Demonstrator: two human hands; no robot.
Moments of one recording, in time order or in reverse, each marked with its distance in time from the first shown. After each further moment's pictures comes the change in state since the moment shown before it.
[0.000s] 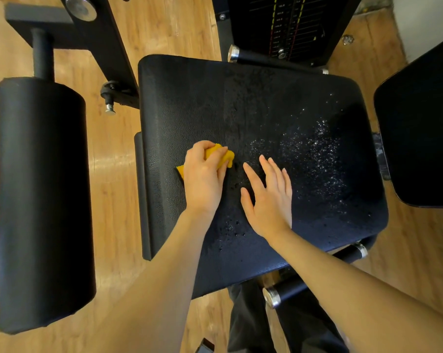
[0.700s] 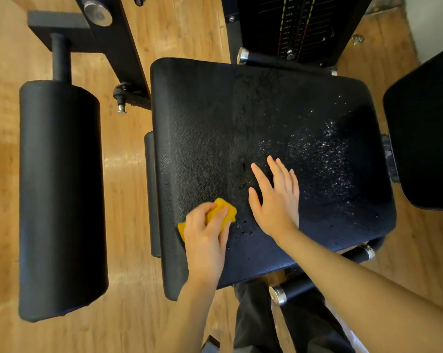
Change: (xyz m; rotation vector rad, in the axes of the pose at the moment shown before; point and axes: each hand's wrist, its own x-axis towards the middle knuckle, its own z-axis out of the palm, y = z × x) left_hand -0.116 0.004 -0.032 0.056 -0.026 -0.091; right_hand 0.000 0.000 -0.001 0.027 0.005 -0.006
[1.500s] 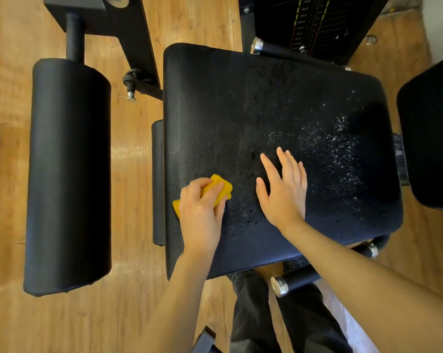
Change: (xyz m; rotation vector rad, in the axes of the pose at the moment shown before) left_hand 0.023 -0.007 -0.012 -0.008 0.045 -0.054; right_hand 0.000 0.000 0.000 -0.015 0.011 -0.001
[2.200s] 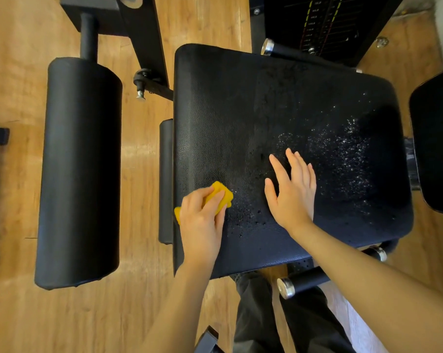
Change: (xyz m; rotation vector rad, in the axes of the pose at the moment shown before) left_hand -0.018 -0.015 -0.008 0.006 0.003 0.004; right_hand 0.000 -0.002 -0.001 0.003 0.006 0.002
